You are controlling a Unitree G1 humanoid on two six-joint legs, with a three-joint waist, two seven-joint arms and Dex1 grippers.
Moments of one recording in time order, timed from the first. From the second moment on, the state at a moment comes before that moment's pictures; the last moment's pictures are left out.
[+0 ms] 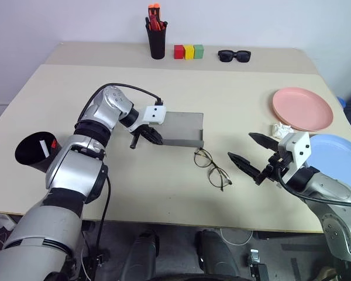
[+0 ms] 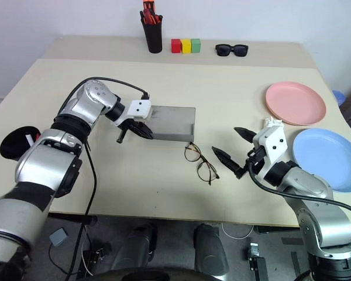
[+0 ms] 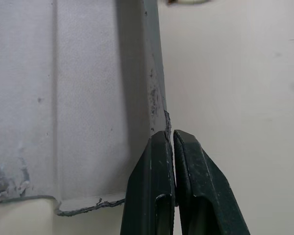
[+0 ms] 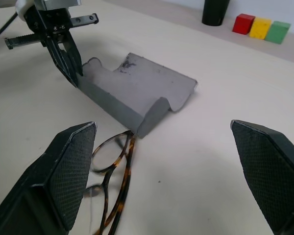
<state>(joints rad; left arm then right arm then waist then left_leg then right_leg) -1.22 0.39 -0.32 1.11 0.28 -0.20 -1.55 0.04 -0.61 -0.25 -0.53 0.52 0.46 0.64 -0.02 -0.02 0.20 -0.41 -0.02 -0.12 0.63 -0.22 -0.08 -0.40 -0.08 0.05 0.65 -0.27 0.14</state>
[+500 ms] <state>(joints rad) -1.22 0.34 -0.33 1.08 0.27 -0.15 -1.54 0.02 -0.62 -0.23 -0.53 0.53 0.49 0.63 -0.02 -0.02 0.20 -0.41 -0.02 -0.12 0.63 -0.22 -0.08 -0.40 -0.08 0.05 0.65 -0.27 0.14</state>
